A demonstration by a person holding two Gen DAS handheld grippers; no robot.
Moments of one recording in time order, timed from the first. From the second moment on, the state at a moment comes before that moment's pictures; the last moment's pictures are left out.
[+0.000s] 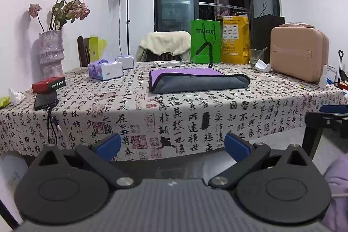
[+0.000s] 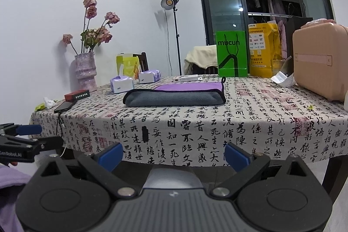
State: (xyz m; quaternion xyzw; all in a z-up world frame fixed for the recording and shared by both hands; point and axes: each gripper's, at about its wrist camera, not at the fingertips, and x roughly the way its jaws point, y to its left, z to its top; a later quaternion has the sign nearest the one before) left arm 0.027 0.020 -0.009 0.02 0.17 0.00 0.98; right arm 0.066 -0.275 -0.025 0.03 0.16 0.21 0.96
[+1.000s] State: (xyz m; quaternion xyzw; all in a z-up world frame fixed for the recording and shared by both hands) left arm 0.164 0.029 0.012 0.06 0.20 0.01 0.98; right arm 0.208 -0.275 -0.013 0.00 0.18 0.22 0.96
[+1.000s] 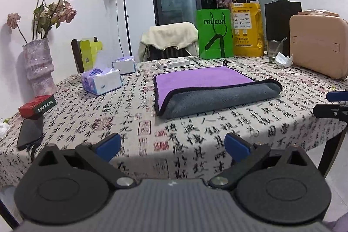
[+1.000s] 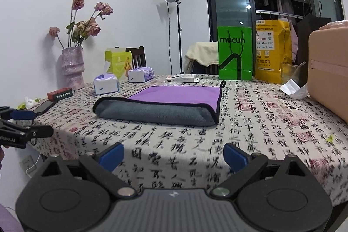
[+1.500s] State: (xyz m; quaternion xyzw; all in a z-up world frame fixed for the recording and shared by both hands) left arm 0.253 0.030 0.018 0.06 0.22 -0.01 0.97; right arm 0.302 -0.275 -0.007 0.02 0.21 0.22 0.95
